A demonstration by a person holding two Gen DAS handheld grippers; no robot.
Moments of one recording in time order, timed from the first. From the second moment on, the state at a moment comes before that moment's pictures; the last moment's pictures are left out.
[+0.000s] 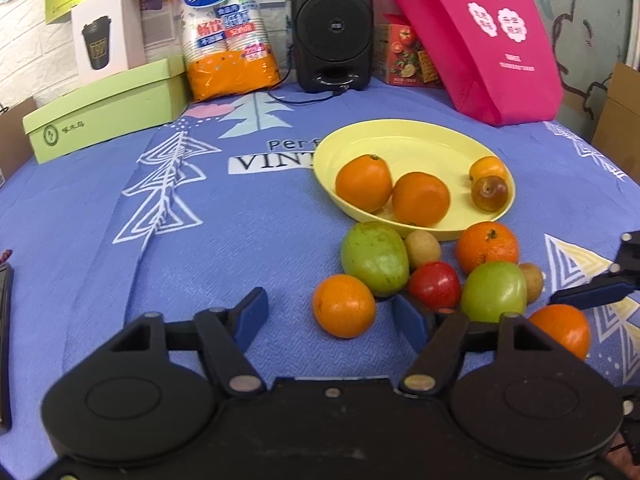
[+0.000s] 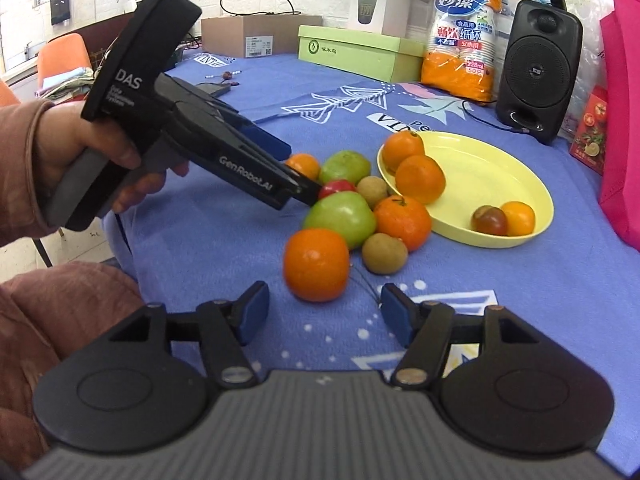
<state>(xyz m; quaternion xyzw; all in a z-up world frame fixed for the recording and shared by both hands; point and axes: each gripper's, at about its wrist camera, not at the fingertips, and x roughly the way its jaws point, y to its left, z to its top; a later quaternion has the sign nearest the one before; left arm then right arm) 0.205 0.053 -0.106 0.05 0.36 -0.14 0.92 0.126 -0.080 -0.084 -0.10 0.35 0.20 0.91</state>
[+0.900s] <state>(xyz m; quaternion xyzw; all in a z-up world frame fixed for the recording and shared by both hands) 0.198 0.058 -0.102 0.03 0.36 -0.17 0.92 0.134 -0.075 -0.086 -0.08 0.34 0.19 0.92</state>
